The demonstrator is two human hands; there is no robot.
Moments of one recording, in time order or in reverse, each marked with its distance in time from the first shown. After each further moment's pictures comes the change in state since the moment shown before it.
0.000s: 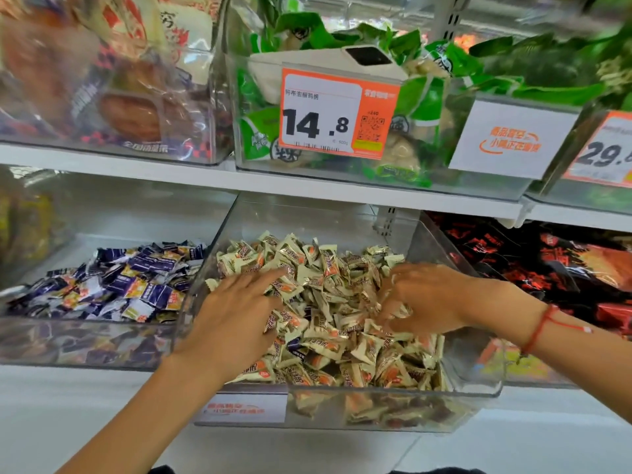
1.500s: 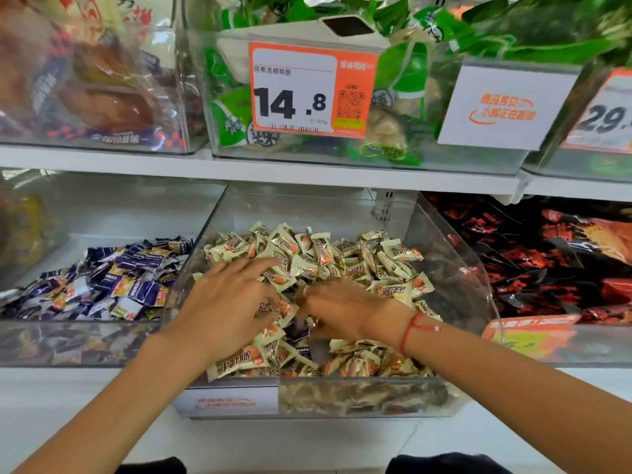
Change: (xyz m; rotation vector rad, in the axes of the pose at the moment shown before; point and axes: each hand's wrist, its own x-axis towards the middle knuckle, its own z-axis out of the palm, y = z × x) left_hand 0.005 0.002 -0.019 -0.021 -0.096 -0.016; right_hand 0.076 -0.059 0.036 0.067 0.239 -0.258
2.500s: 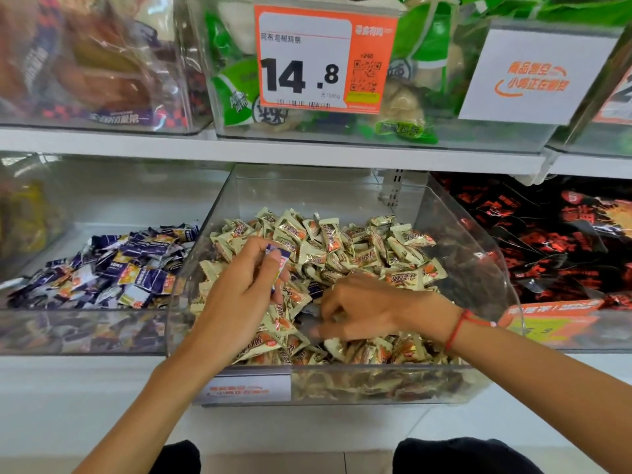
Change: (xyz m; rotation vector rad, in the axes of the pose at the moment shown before) left_hand -0.010 0.016 0.015 -1.107 0.357 -0.174; right_hand -0.020 -0.006 -0.001 0.400 -0.155 0.184
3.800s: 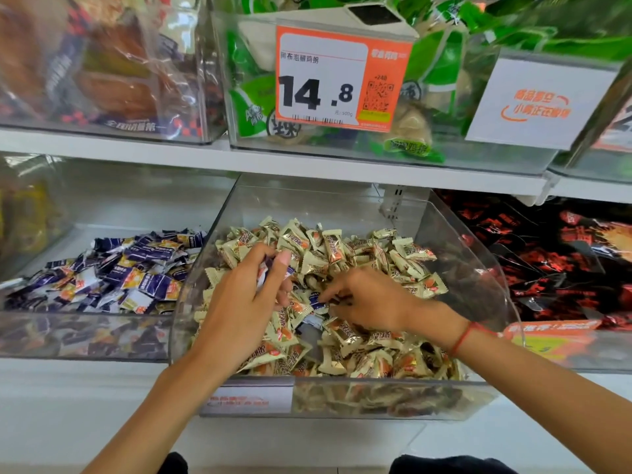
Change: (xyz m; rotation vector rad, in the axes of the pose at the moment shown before) left_hand 0.004 -0.001 0.002 0.017 0.082 0.036; right_hand 0.008 0.013 -0.008 0.070 0.275 0.054
